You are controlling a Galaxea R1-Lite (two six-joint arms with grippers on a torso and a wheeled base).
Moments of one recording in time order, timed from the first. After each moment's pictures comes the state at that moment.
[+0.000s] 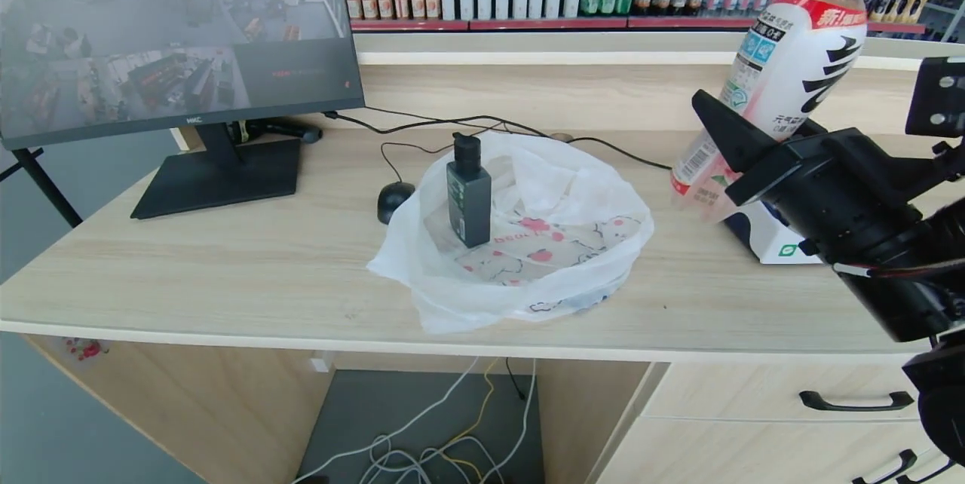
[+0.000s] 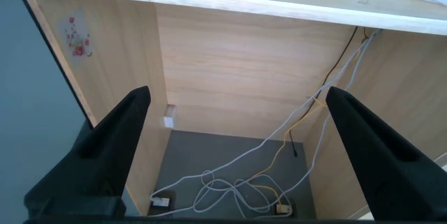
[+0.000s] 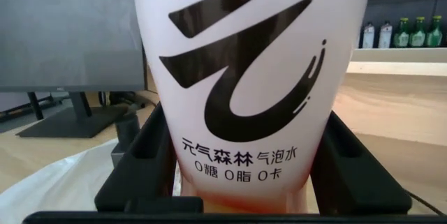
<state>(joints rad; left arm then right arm) 0.00 0.00 0.00 0.00 0.00 -0.01 0.42 1.64 -0.60 -1.57 0.05 0.02</state>
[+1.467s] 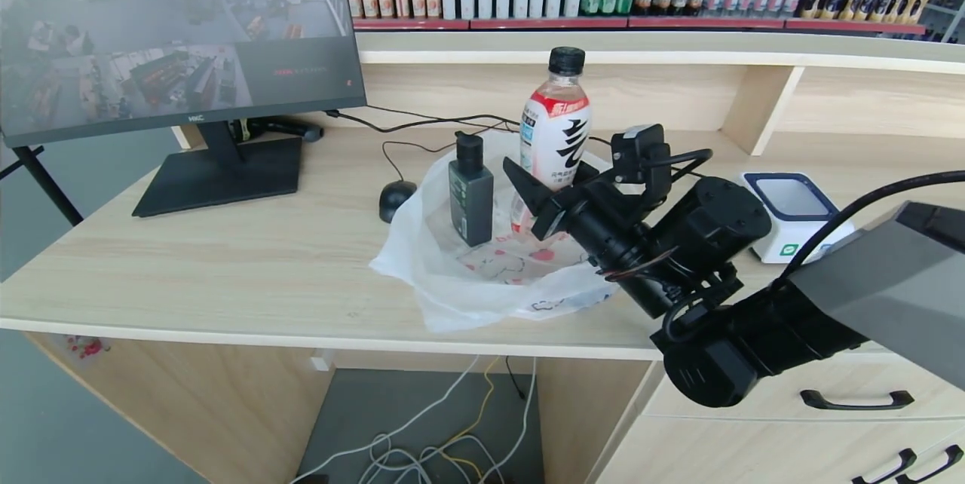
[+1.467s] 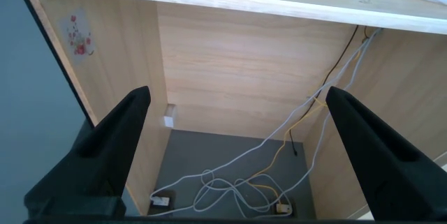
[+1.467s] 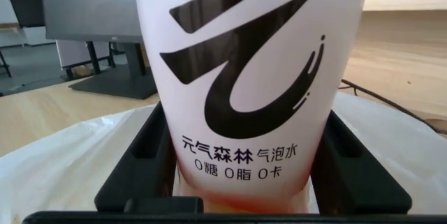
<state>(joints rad) 0.00 0.00 0.00 0.00 0.00 -0.01 0.58 2.12 -1.01 -1.57 0.10 -0.01</state>
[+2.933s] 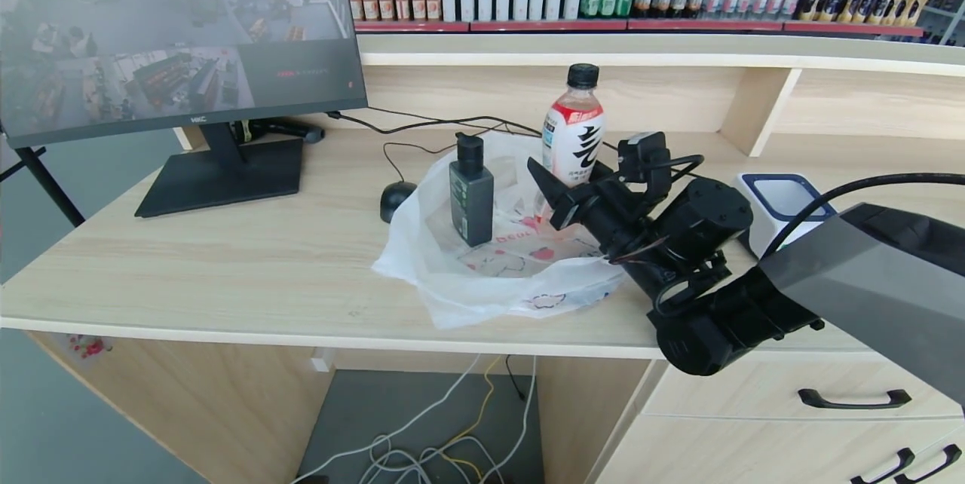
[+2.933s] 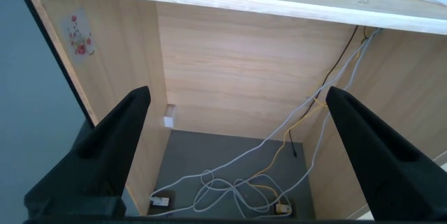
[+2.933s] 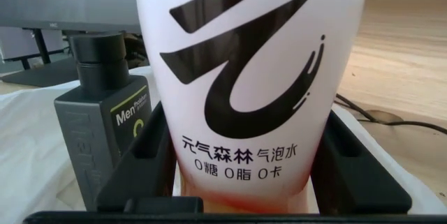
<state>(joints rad) 0.00 0.00 0.00 0.00 0.00 -0.01 0.47 2.25 -1.11 -1.56 0.13 -0.02</state>
